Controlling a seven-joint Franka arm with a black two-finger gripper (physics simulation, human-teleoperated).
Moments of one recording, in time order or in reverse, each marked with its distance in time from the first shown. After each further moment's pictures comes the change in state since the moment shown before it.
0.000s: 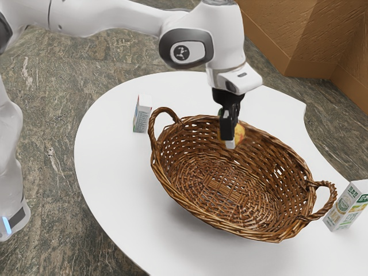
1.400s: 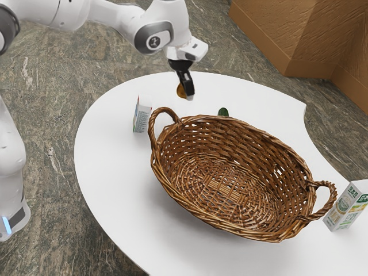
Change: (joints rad) arm 0.445 -0.105 0.098 -0.317 0.030 0.268 0.035
